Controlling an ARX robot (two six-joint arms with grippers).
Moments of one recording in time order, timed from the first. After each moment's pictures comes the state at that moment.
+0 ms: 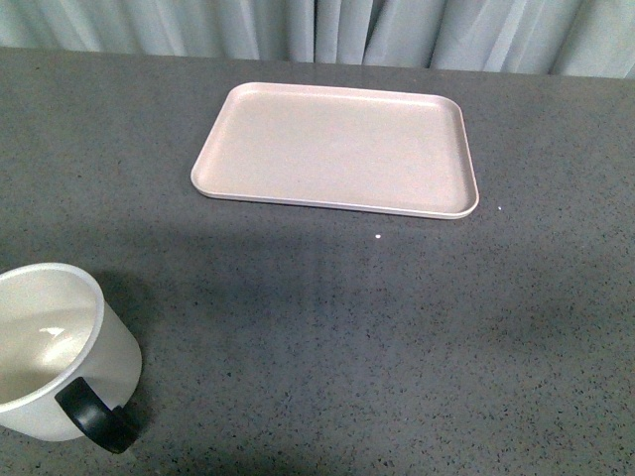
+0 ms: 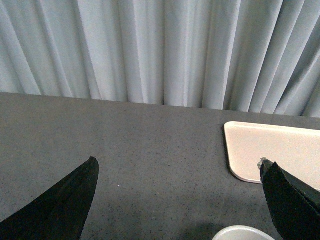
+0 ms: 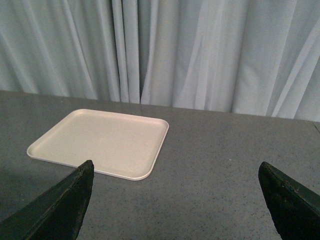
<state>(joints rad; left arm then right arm) 0.00 0.02 0.01 0.00 0.00 0.00 0.00 0.00 0.02 0.00 0.00 -0.01</state>
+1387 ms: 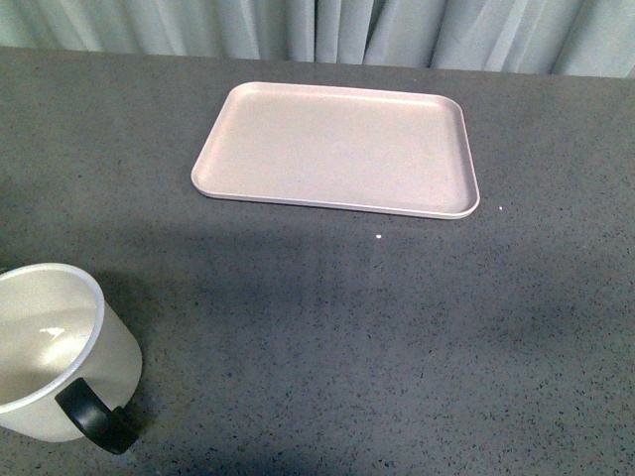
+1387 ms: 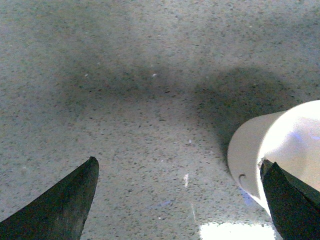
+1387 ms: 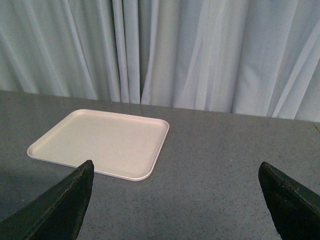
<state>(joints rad) 0.09 1.20 0.52 -0.24 0.11 0.22 0.00 0.00 0.02 0.00 0.00 -0.01</state>
